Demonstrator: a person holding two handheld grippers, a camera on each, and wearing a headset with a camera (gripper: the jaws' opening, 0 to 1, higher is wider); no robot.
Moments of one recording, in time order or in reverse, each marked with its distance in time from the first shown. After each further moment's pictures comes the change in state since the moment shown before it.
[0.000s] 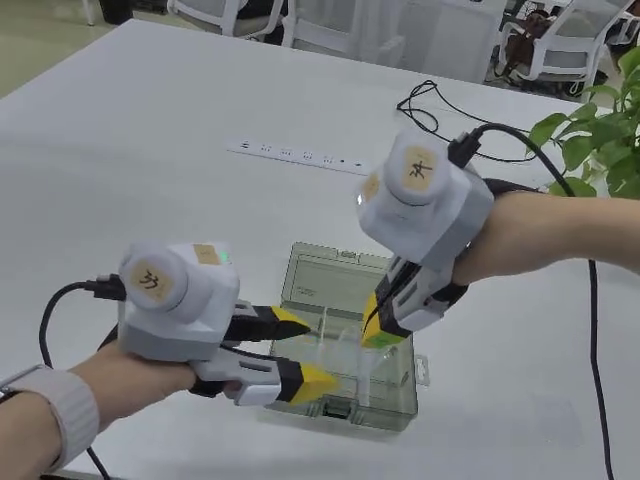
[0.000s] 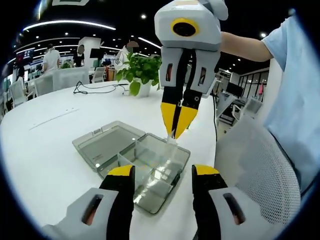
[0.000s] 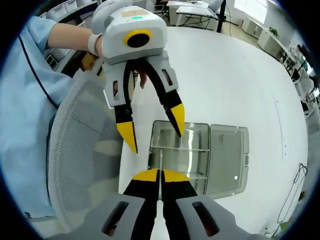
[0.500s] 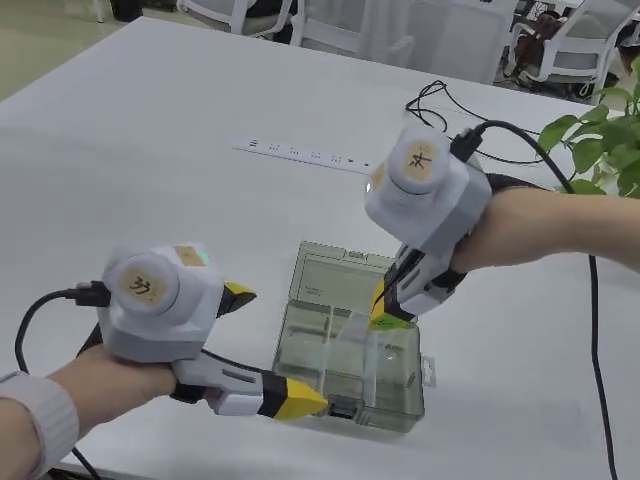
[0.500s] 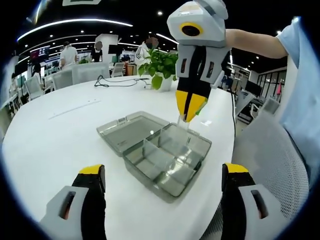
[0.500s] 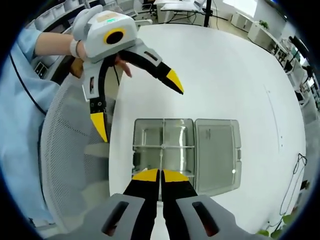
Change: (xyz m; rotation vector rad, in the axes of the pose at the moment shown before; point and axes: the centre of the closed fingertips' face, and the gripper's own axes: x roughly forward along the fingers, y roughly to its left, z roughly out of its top) left arm -0.020 0.034 -0.019 -0.042 0.035 0.176; right arm 0.004 -0.021 -0.002 0.050 0.008 -0.026
